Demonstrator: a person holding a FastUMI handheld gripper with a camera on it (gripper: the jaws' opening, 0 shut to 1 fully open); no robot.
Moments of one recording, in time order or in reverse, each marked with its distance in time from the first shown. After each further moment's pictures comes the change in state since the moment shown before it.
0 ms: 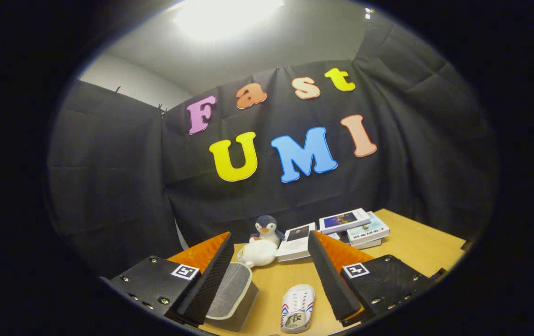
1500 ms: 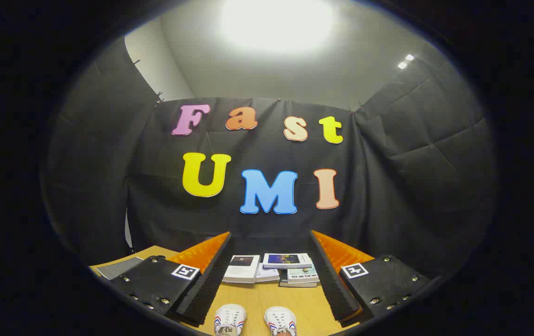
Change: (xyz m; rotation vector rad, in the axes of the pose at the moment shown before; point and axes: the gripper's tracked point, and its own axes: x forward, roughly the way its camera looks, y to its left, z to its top) arm -0.030 -0.042 0.093 -0.375 -0.226 -0.238
